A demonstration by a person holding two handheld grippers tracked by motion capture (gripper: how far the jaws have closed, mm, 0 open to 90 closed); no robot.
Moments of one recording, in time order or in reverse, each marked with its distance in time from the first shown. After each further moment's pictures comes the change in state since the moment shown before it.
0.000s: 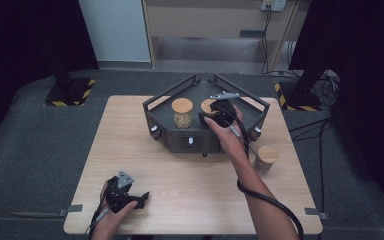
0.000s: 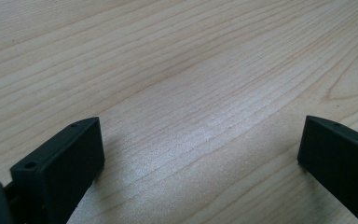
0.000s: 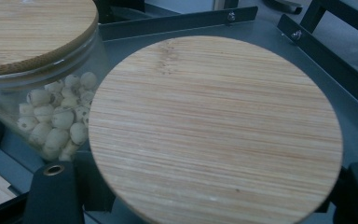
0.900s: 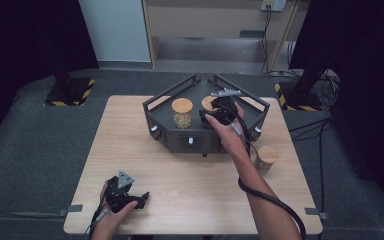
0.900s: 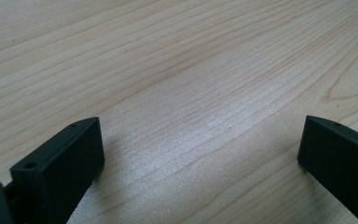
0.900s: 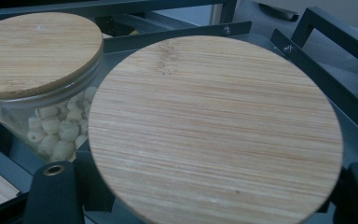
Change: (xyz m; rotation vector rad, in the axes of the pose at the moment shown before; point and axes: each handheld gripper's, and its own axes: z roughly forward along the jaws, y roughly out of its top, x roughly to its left) left arm 0.000 0.000 0.000 0.000 0.000 0.001; right arm -0.001 0.005 -0.007 -0.022 -0.006 -0.005
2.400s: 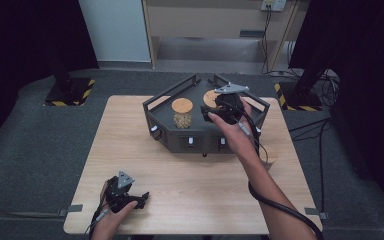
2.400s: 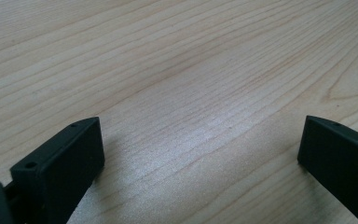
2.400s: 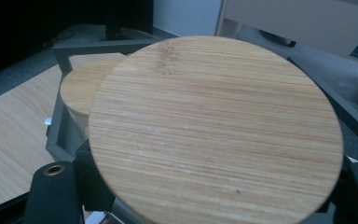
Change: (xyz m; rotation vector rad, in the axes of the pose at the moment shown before) left arm 0.000 0.000 0.000 0.000 -0.001 0.001; right arm 0.008 0.015 -0.052 -0.062 0.013 -0.067
